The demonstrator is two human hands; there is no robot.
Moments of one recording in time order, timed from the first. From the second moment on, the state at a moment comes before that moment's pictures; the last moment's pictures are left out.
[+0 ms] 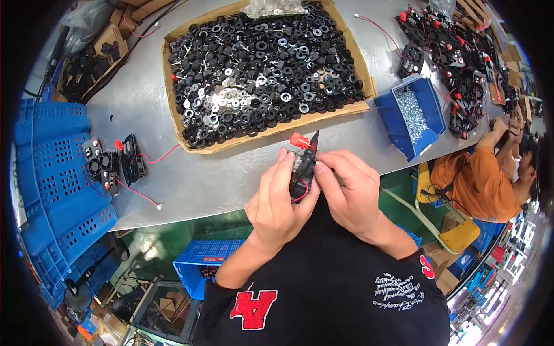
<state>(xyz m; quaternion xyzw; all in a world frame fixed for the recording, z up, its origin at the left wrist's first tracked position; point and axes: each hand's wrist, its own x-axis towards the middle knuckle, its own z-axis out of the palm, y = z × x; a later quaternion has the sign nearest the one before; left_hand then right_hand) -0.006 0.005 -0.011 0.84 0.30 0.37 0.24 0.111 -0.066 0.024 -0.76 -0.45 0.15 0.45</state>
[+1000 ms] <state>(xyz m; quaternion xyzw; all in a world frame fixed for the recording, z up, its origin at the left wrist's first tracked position) -0.002 0.007 -0.023 0.78 0.33 0.43 0.32 0.119 -0.057 0.029 -0.74 -0.42 0.26 0.47</state>
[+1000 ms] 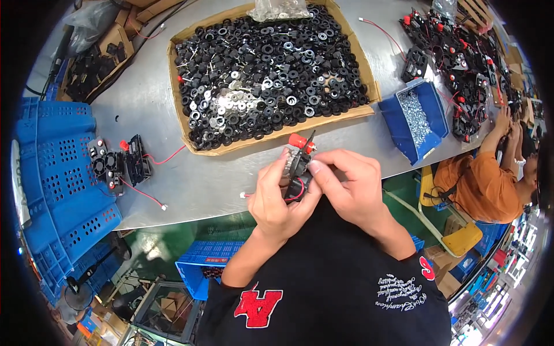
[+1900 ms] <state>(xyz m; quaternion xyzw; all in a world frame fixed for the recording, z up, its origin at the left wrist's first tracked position) 0.003 0.012 -0.024 0.76 0.36 0.43 0.32 0.116 -0.056 0.021 -0.74 -0.53 0.08 0.42</state>
